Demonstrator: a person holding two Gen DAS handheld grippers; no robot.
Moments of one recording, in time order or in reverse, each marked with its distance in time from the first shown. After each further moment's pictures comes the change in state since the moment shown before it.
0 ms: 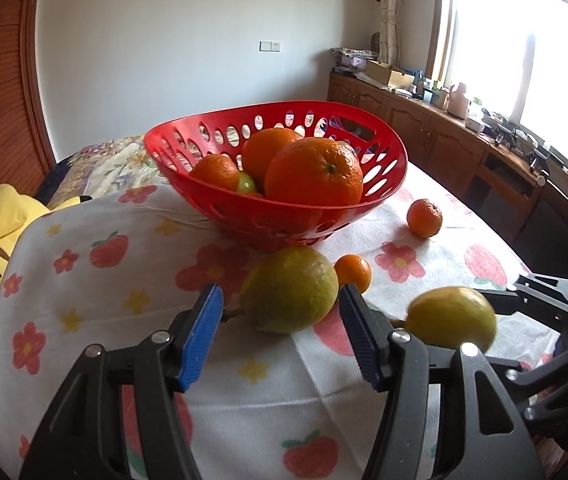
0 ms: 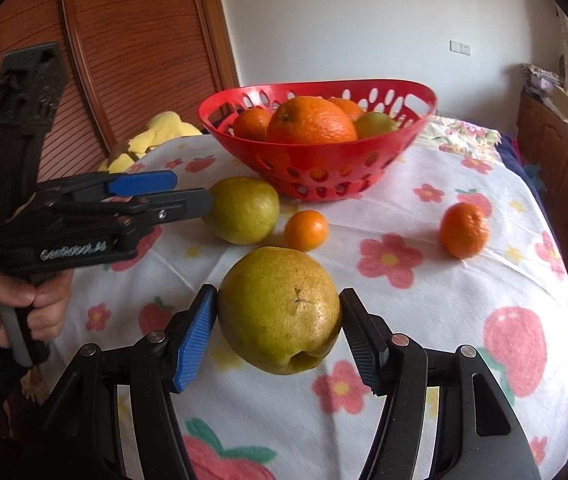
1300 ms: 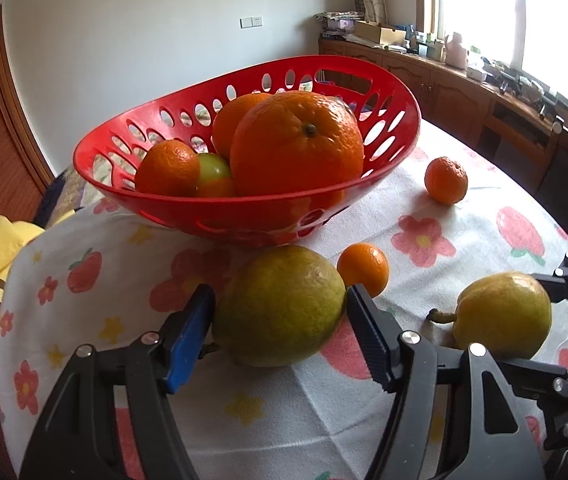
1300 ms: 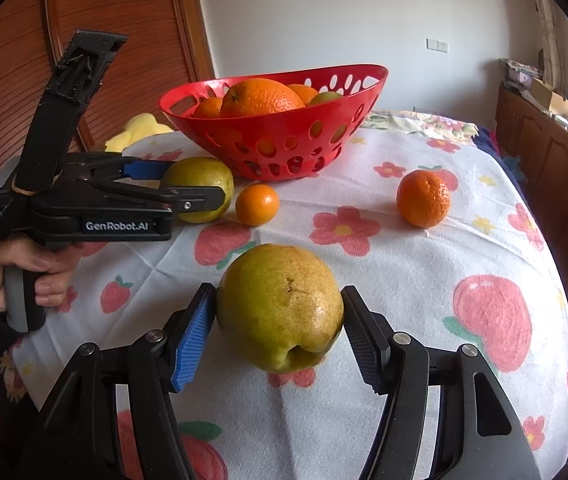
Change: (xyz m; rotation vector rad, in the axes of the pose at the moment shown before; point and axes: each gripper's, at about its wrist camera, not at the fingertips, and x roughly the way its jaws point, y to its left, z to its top) left arm 0.048 -0.021 0.007 0.144 0.102 0.066; right arm 0.002 -0.018 -0.020 0.029 -0.016 -0.056
